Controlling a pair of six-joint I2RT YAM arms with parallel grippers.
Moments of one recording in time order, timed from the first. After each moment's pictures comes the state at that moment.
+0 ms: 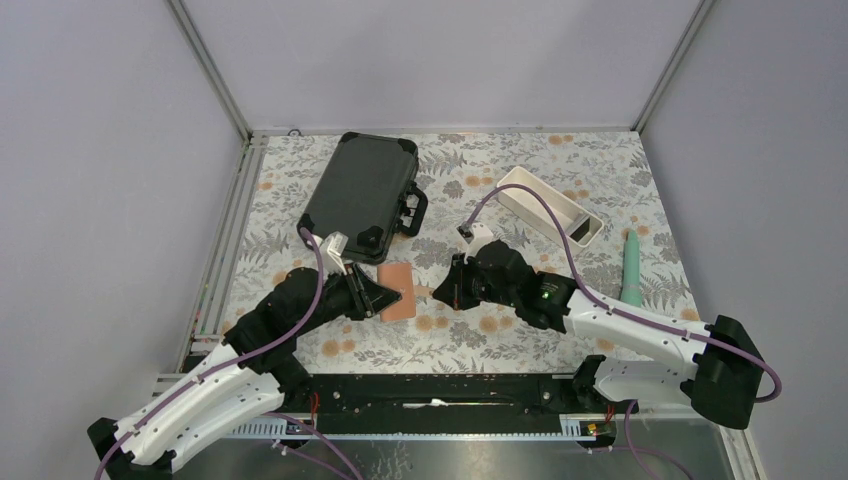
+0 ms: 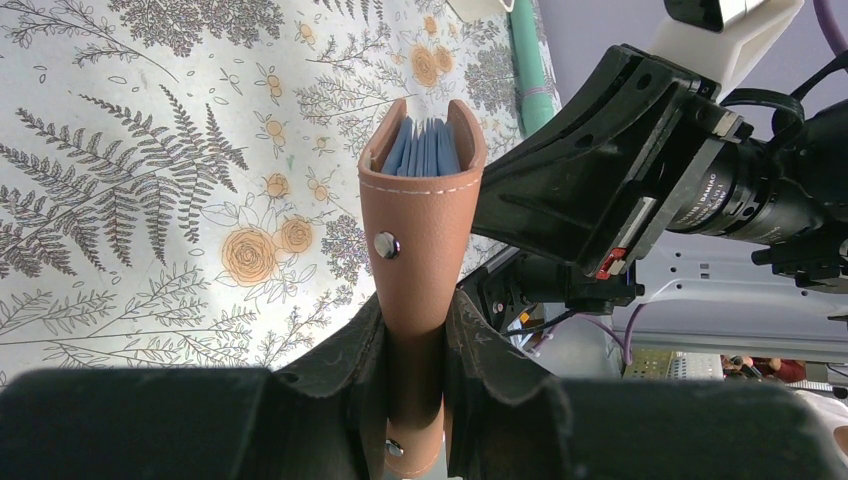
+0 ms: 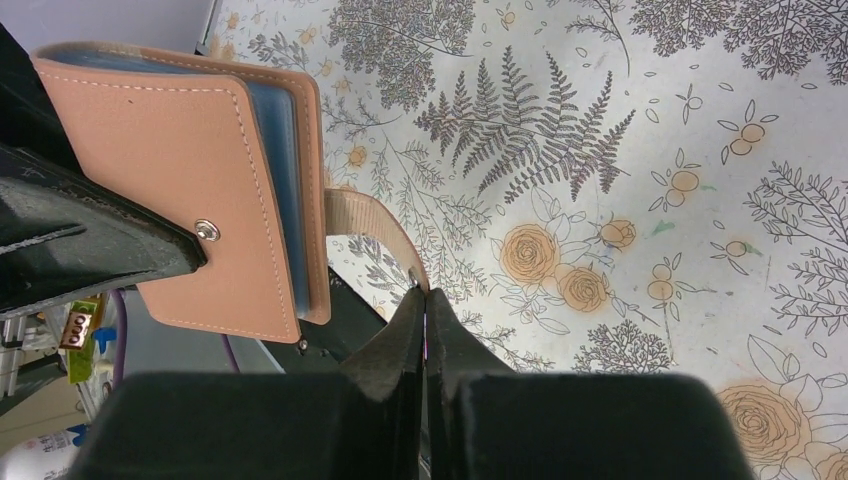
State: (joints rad) left arm -0.79 0.52 0.53 -0.35 0.10 -0.92; right arm 0.98 1.15 0.75 -0.16 -0.04 0.72
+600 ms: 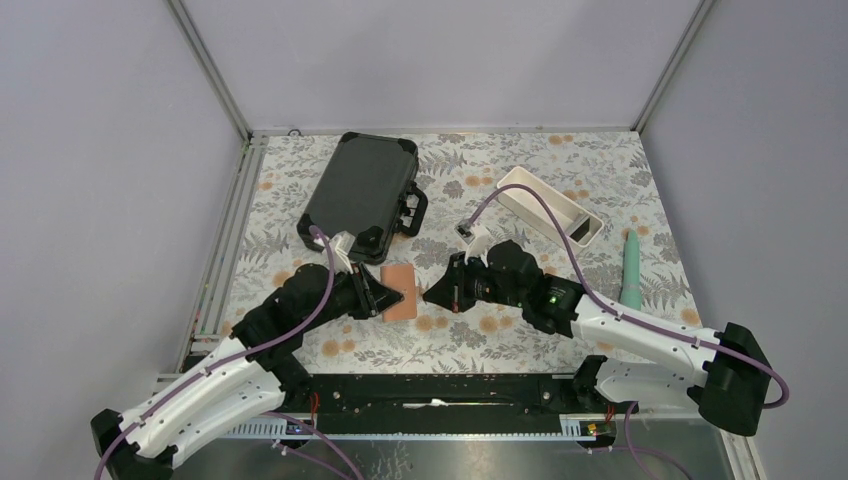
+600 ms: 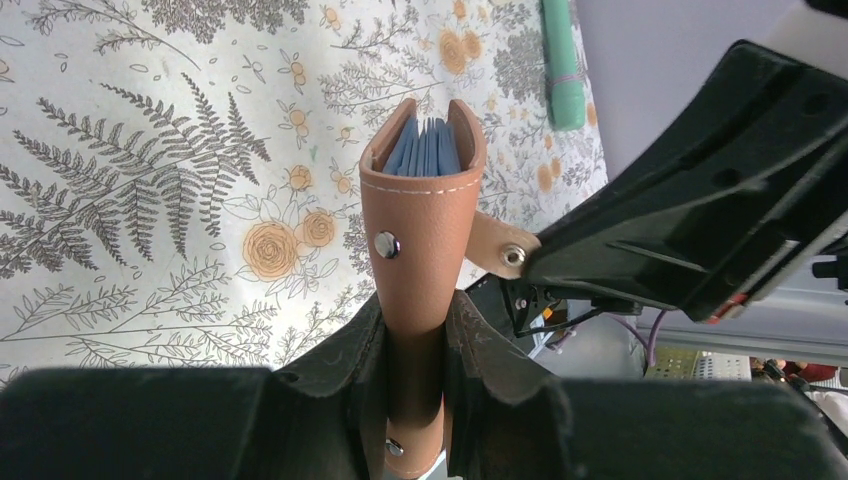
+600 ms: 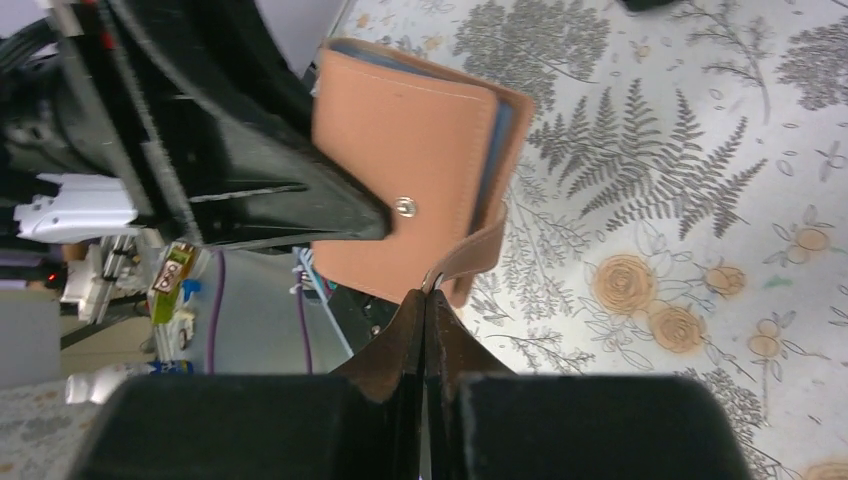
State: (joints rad) left arm -0.79 0.57 0.53 -0.35 0.10 -0.90; right arm 0.98 1.09 0.72 -0.02 -0.18 0.72
